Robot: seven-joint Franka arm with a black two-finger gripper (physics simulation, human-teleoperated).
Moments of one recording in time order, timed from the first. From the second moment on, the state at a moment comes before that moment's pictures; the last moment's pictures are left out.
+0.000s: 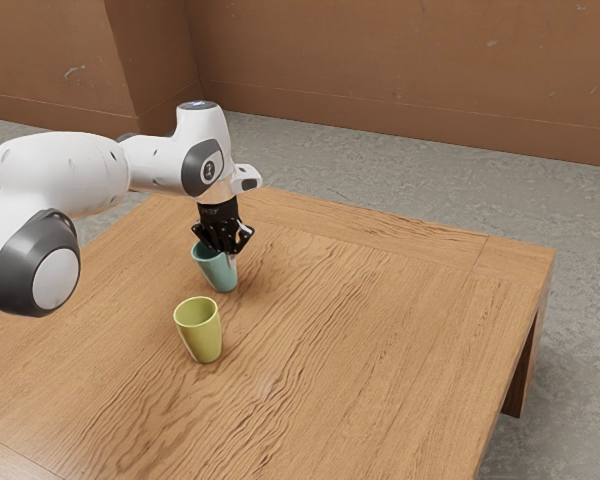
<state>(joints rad) -0.06 0.70 0.20 -1.36 -0.14 2.02 0.01</state>
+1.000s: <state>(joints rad) -0.17 0.32 0.19 -1.63 0.00 1.82 -0.07</state>
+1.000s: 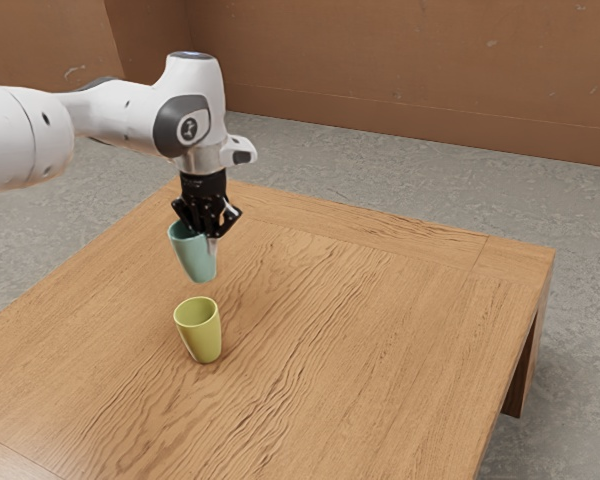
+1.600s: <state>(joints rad) -0.22 0.19 0.18 -1.79 0.03 1.80 -0.14</state>
